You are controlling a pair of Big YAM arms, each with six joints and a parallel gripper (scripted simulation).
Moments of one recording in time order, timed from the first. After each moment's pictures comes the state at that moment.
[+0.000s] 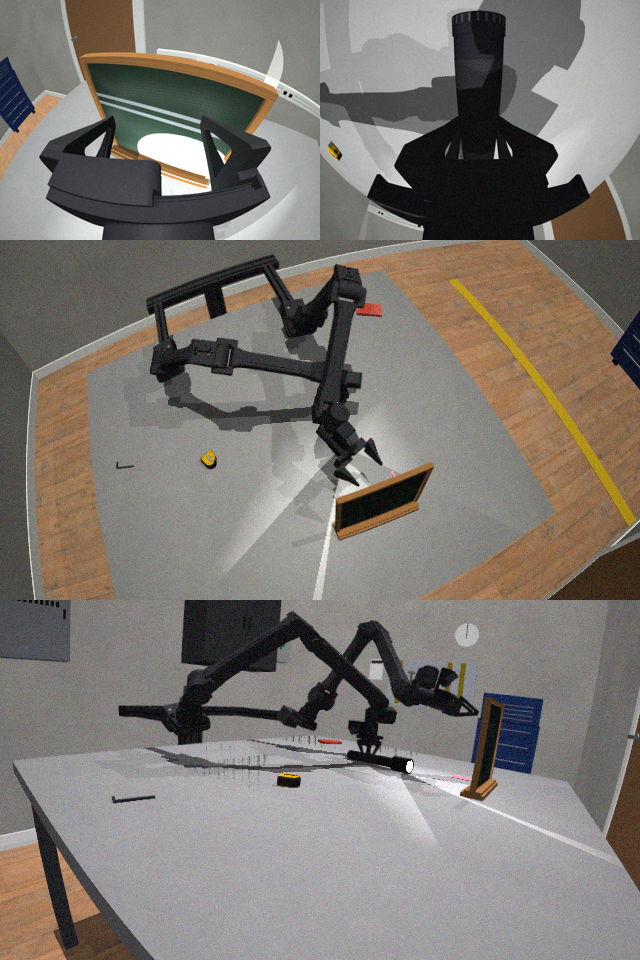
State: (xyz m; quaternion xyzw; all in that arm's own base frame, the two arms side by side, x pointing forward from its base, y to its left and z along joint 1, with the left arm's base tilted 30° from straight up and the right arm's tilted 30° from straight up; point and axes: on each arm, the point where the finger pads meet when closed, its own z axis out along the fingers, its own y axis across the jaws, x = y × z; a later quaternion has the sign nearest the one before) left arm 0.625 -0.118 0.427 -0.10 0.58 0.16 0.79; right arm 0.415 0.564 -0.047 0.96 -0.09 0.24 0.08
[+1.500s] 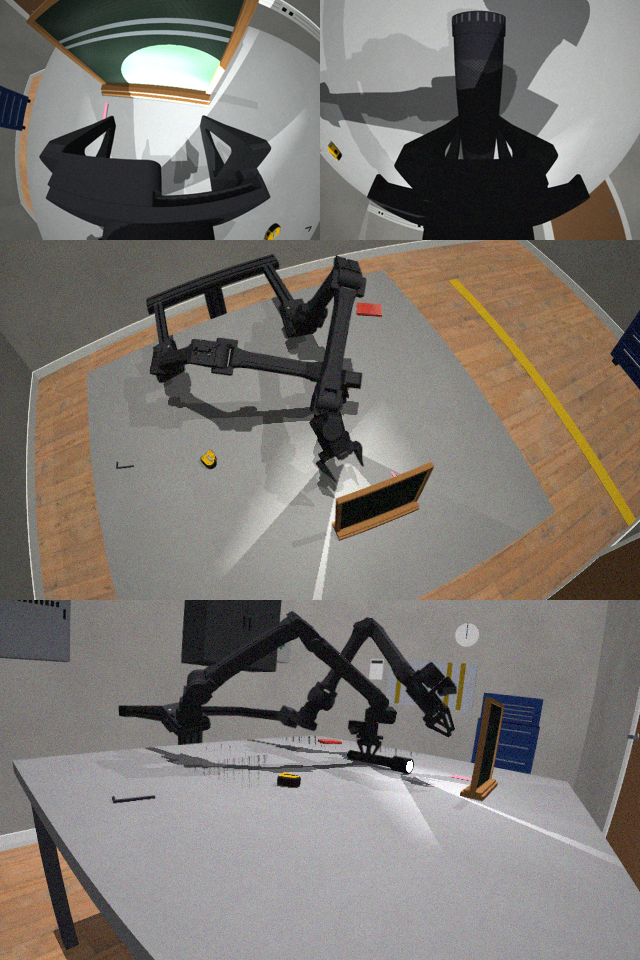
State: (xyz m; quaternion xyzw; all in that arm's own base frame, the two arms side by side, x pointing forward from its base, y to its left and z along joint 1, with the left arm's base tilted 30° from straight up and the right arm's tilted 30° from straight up) left arm 0.608 -0.138 0.333 -0.02 0.79 0.19 0.59; right arm 0.415 0.564 -0.047 0.96 -0.09 0.24 0.08
